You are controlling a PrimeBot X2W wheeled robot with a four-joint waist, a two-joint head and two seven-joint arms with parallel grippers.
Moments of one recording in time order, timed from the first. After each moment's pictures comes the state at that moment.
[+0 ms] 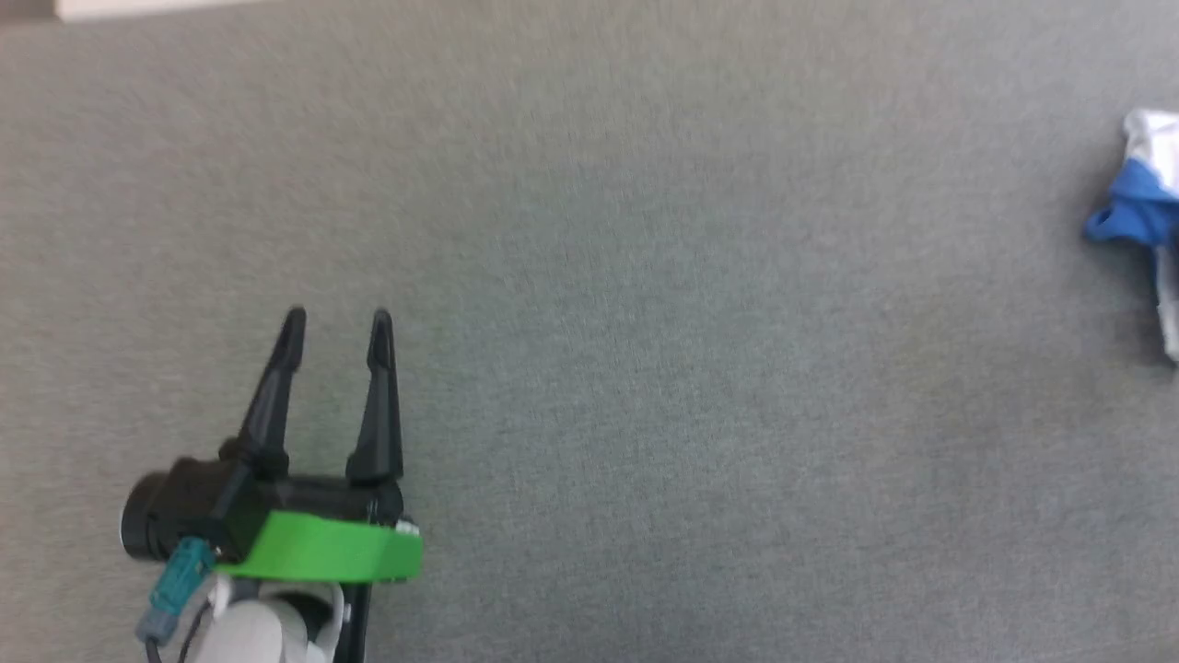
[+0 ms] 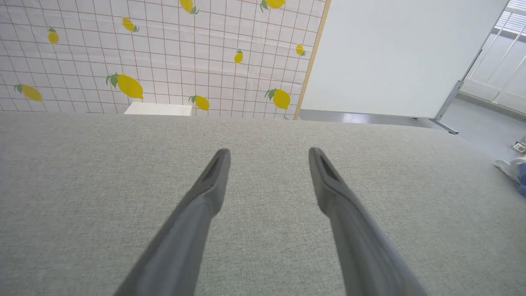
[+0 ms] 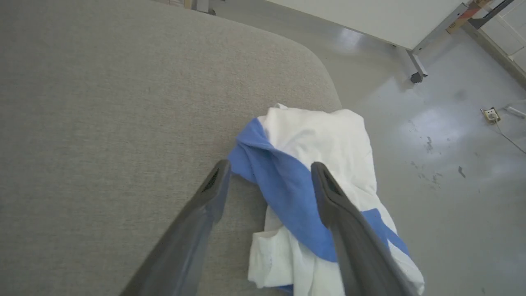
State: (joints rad) left arm -0.06 0.19 -0.17 -0.21 -0.29 0.06 -0.22; right arm -0.38 -0.47 -0.15 0.15 0.15 0.13 0.39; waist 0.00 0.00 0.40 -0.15
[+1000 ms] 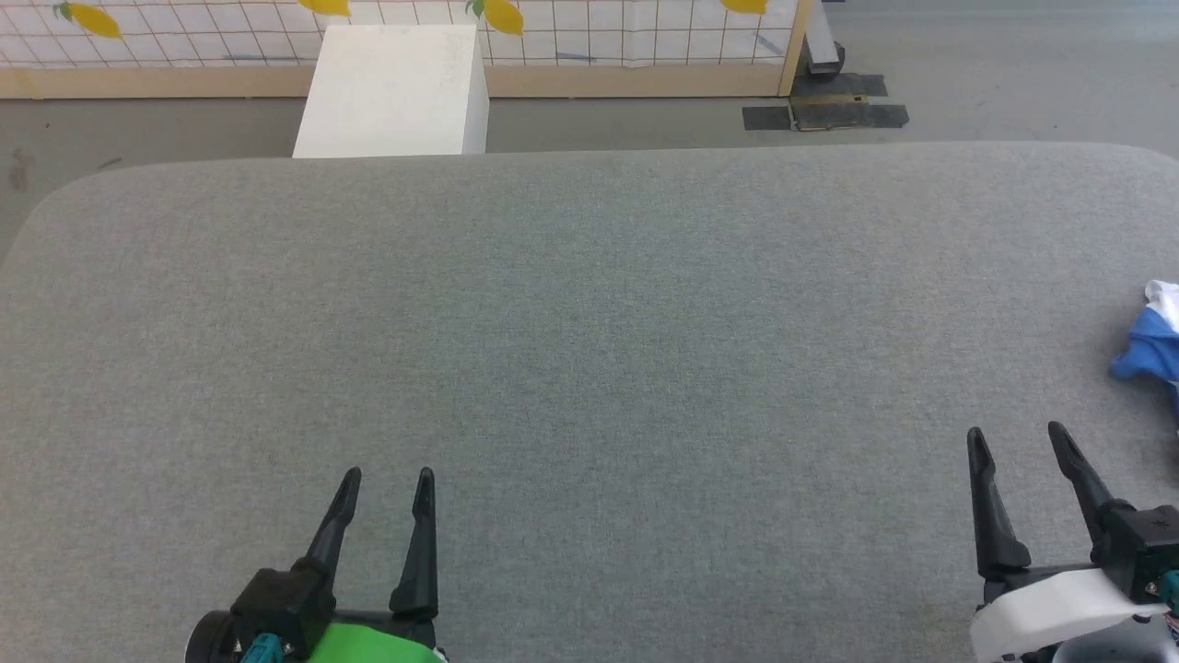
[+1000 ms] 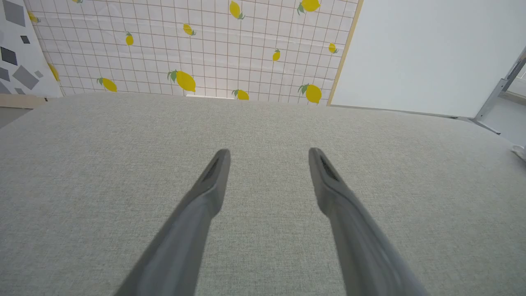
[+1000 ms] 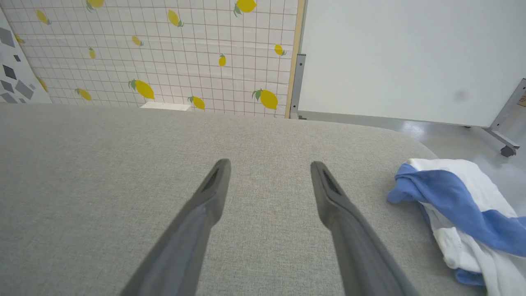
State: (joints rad) left arm 0.13 0.16 -0.20 -0.05 -0.28 0.04 -0.25; right arm 0.12 -0.05 -0.13 -0.12 0.01 0.13 -0.06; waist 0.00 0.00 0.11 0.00
